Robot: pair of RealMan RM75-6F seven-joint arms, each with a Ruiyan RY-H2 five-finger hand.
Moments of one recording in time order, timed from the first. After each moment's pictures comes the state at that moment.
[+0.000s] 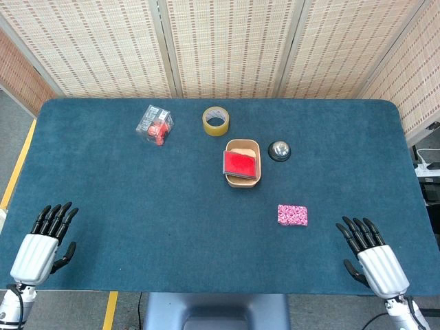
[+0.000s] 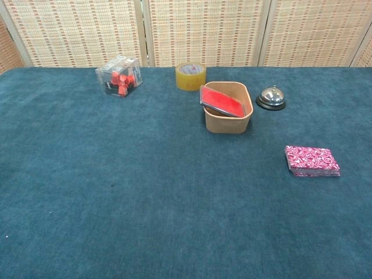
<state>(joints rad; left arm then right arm) -0.14 -1.21 0.01 -1.52 1.66 1.53 0.10 0.05 -1.20 -0.08 -1.52 -1.77 1.54 -0.13</state>
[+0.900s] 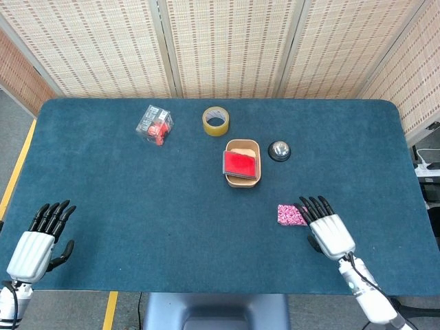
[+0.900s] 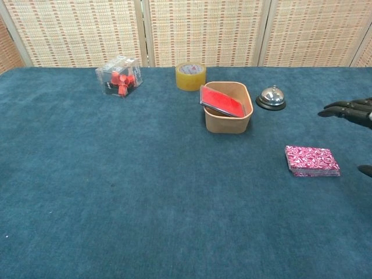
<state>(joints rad) -0.15 -1.18 0.01 -1.52 1.66 1.51 0.00 0.29 -1.30 0.09 -1.67 -1.47 1.10 -0.48</state>
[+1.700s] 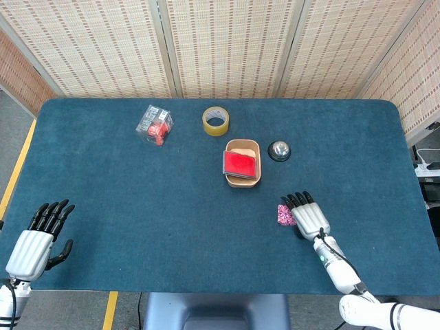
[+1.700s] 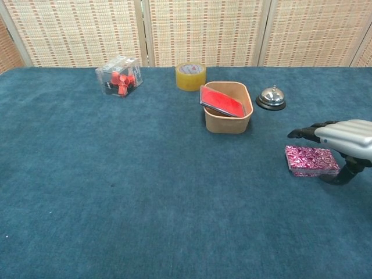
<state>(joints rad) -0.16 -1.17 0.01 -1.50 1.64 1.50 -0.02 0.51 -1.45 0.13 -1.57 -1.00 0.93 -0.71</state>
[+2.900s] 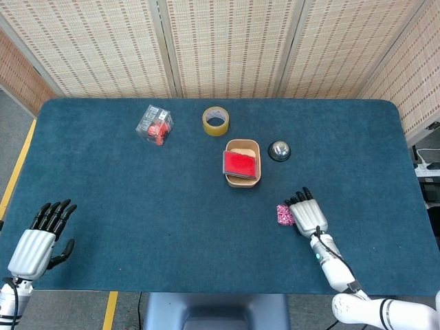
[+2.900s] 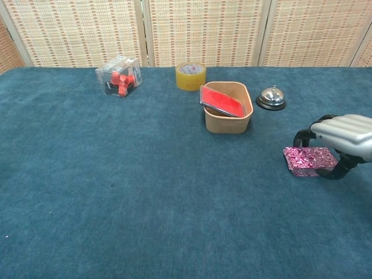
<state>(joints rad) -0.17 -1.17 0.01 -1.51 1.64 1.48 -0.02 0.57 -1.49 0.07 -1.54 -0.96 1.04 -0.74</state>
